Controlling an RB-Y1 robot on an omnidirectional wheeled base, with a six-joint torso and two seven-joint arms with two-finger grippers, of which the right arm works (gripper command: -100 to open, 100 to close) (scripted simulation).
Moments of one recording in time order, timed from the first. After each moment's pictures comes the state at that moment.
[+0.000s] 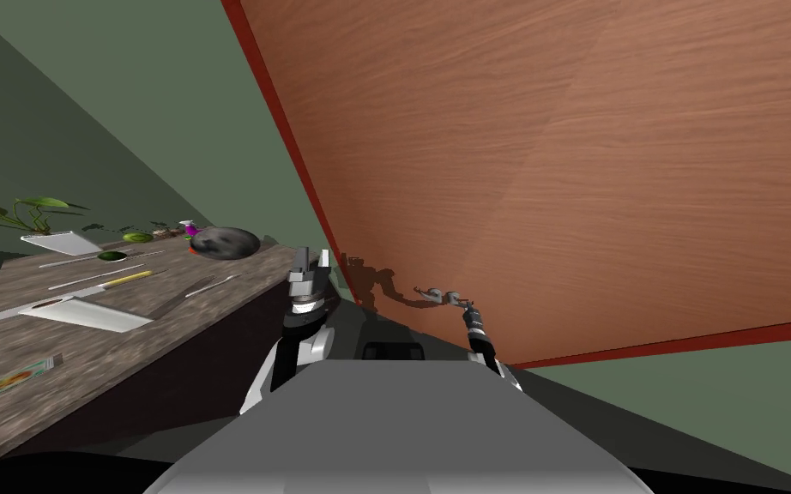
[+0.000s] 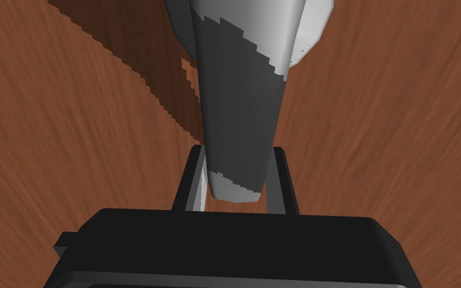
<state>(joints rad) 0.07 -0.22 -0.37 -0.76 0.10 -0.81 -0.28</state>
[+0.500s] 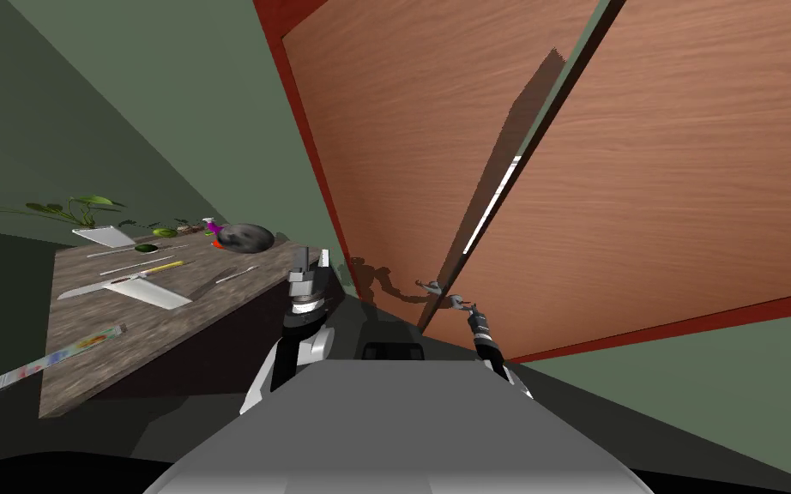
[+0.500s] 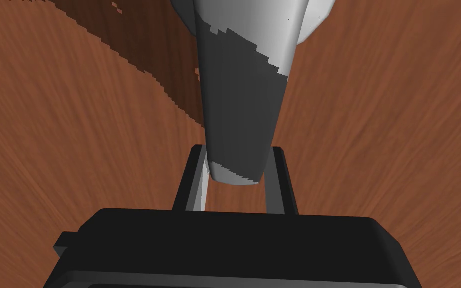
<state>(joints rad) 0.09 -0.27 -0.37 -0.70 0.10 -0.85 -0.31</state>
